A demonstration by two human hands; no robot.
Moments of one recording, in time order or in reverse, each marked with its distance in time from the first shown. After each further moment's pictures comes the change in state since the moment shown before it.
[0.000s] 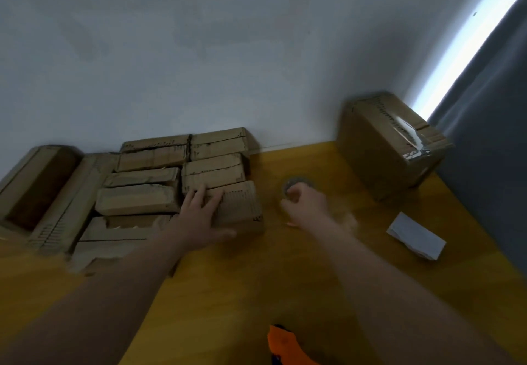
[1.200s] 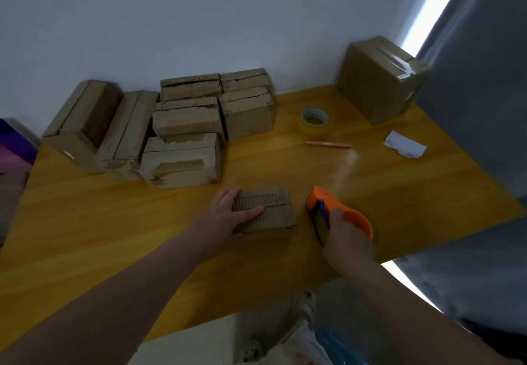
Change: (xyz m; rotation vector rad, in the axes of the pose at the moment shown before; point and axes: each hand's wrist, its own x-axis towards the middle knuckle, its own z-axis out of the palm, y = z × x) left_hand -0.205 -0.071 0.089 0.108 0.016 0.457; right_hand -0.251 0.072 0.127 -0.536 0.136 0.164
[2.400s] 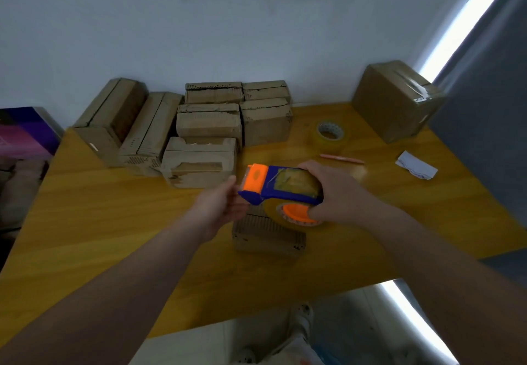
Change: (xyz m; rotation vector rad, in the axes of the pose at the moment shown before) left_hand -0.012 -0.001 -0.043 -1.624 0.263 -0.546; right_hand 0.019 -0.075 -0.096 0.157 -0.083 -0.655
